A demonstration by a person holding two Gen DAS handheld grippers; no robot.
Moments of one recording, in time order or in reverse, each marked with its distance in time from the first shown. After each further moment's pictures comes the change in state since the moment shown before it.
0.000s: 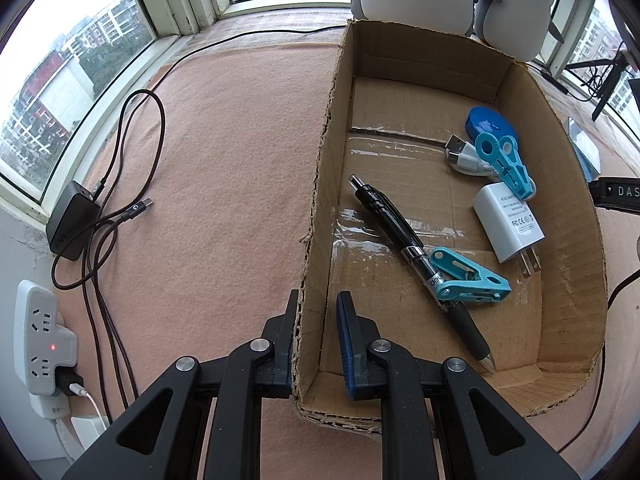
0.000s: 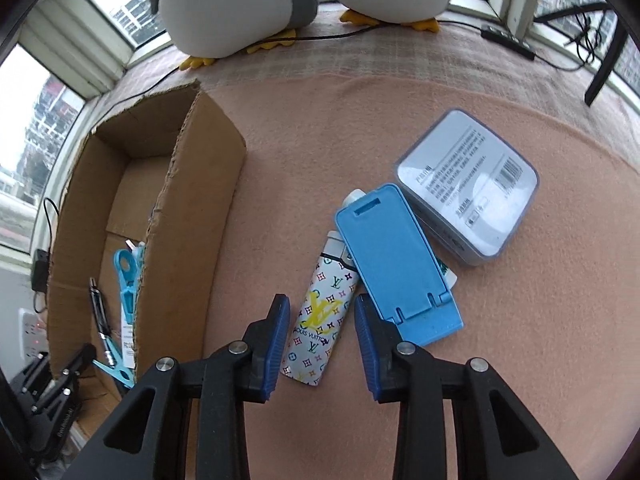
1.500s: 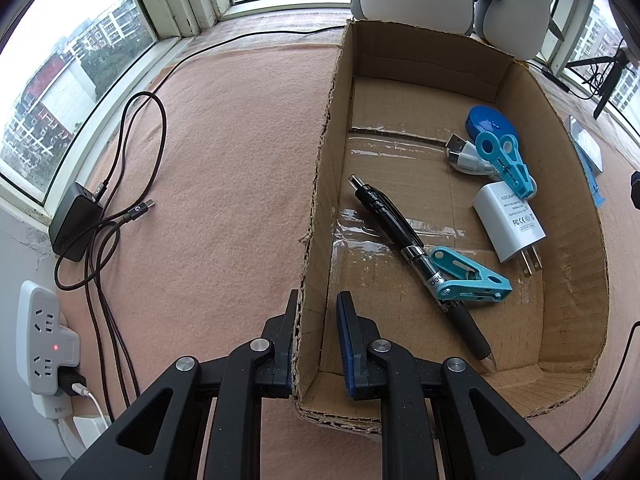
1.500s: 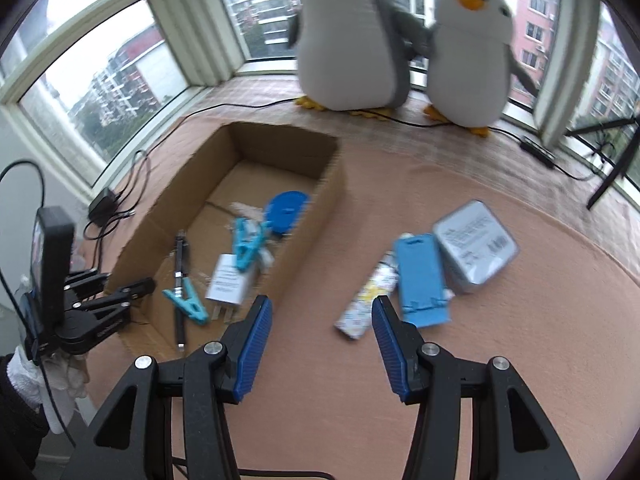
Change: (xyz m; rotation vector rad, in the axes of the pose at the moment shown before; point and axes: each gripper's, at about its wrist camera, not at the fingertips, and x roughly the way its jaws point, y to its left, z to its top) left arm -0.001 0.001 0.002 0.003 0.001 0.009; right arm -0.086 0.022 -0.037 -0.261 -0.188 0.090
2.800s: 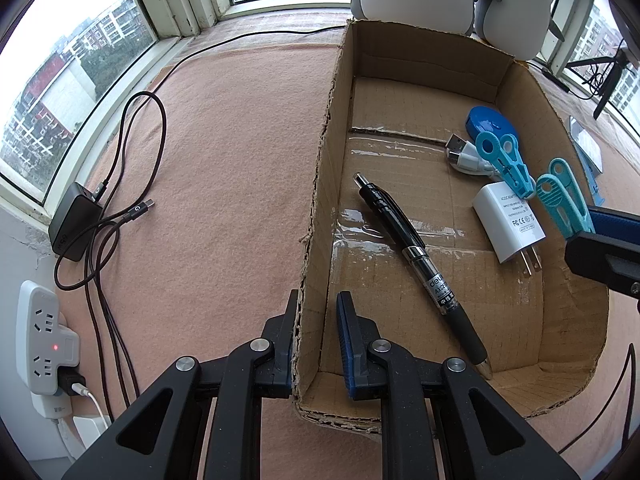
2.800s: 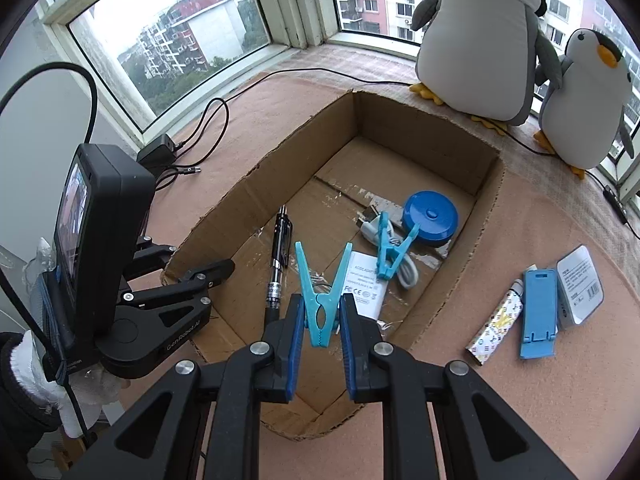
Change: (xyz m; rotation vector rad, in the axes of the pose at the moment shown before) left arm 0.000 0.001 0.000 -0.005 0.001 -0.002; right arm 0.032 0.112 0.003 -0.212 0.079 0.111
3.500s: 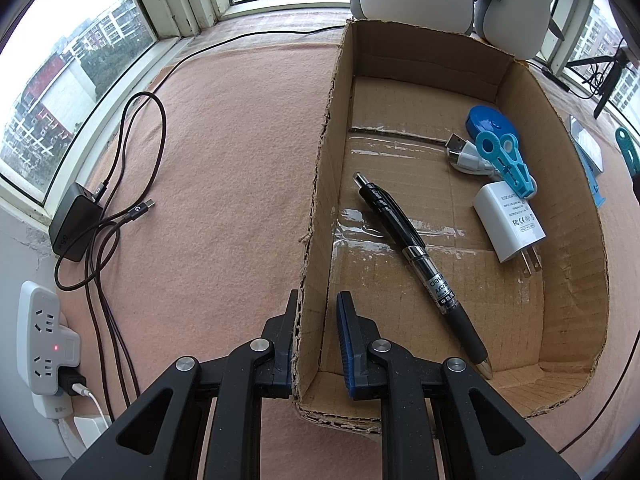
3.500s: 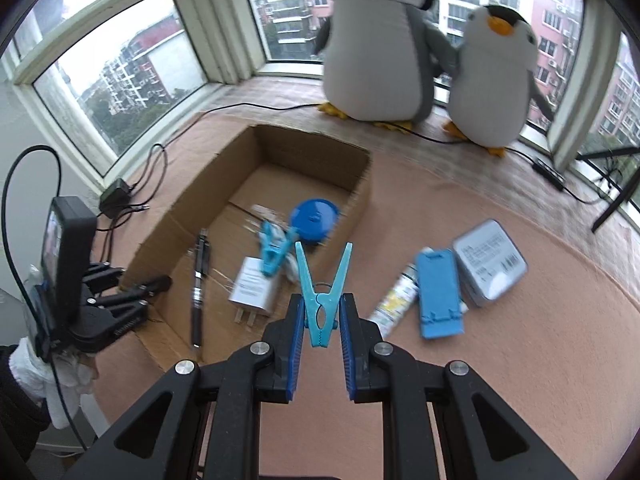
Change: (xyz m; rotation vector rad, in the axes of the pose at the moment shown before) left arm 0.000 0.000 0.000 0.000 0.000 0.000; right arm -0.045 -0.067 -0.014 0.119 -0.085 -0.092
